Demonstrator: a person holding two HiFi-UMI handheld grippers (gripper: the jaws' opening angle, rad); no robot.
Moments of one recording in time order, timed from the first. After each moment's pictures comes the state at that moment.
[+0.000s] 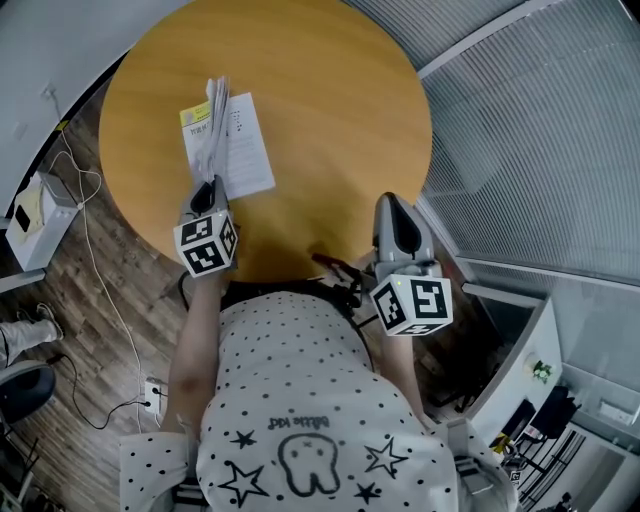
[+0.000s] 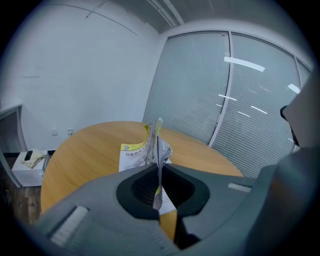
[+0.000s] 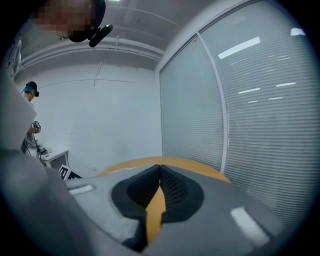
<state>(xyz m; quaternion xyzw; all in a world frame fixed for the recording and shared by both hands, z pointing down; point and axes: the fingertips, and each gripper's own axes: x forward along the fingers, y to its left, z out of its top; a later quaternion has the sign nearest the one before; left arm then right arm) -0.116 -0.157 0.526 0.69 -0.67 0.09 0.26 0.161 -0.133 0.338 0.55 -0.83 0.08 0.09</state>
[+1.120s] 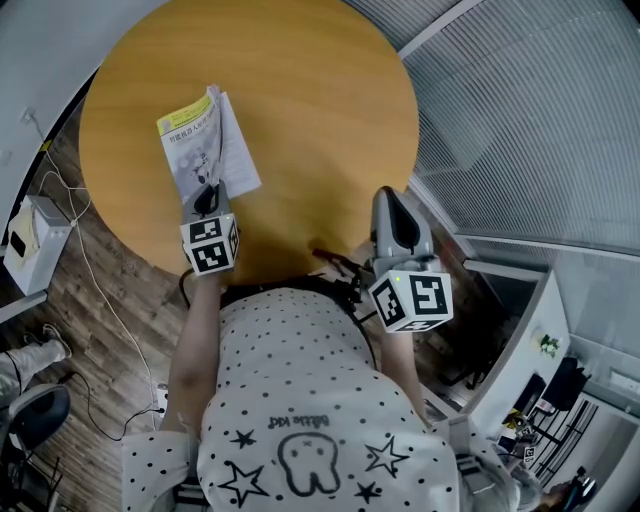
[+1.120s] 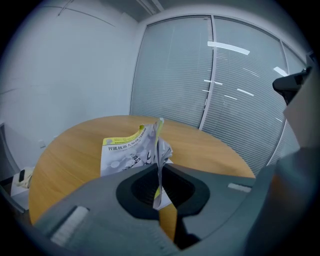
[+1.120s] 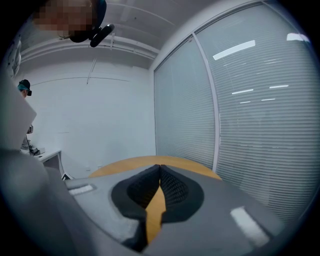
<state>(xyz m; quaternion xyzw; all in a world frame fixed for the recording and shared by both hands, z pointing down) -0.082 -0.173 0.562 0.73 -0.62 0.17 0.24 0.175 -0.138 0.341 0.58 -0.80 0.09 0.09</state>
